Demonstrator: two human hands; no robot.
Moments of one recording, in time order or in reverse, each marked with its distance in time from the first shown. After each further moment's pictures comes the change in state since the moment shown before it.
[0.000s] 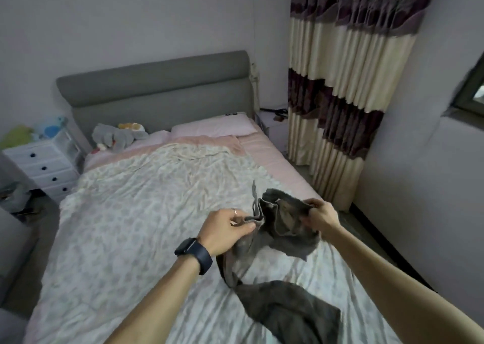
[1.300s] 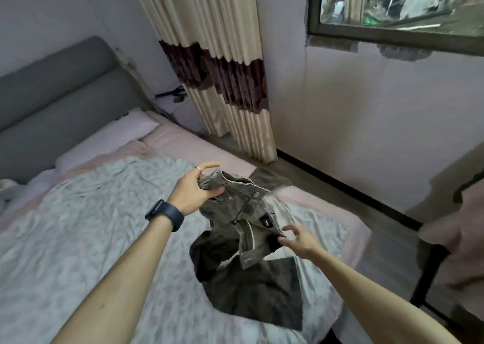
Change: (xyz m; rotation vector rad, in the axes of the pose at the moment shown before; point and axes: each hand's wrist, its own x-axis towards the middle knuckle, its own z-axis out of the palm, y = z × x) left_hand 0.161 0.112 0.122 0.059 -0.334 0.232; right_hand -0.048 0.216 -0.059 -0.024 -0.050 0.284
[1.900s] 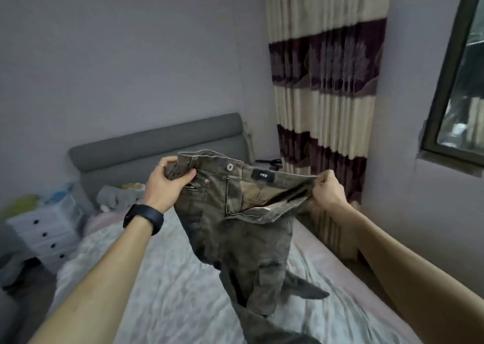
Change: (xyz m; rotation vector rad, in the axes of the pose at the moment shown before) left_hand -0.198 -0.009 -0.241 -0.226 0.943 -0.054; right_hand -0.072 -0.342 -0.058 0.111 0.358 -0.503
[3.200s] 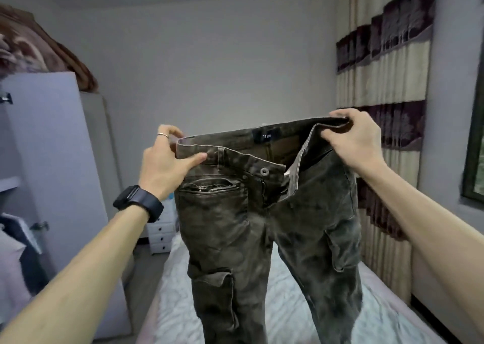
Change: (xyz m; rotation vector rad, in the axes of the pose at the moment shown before) left_hand -0.467 0.247 -0.373 0.402 0.515 0.358; right_hand -0.498 -0.214 -0.220 0.271 0.209 -0.865
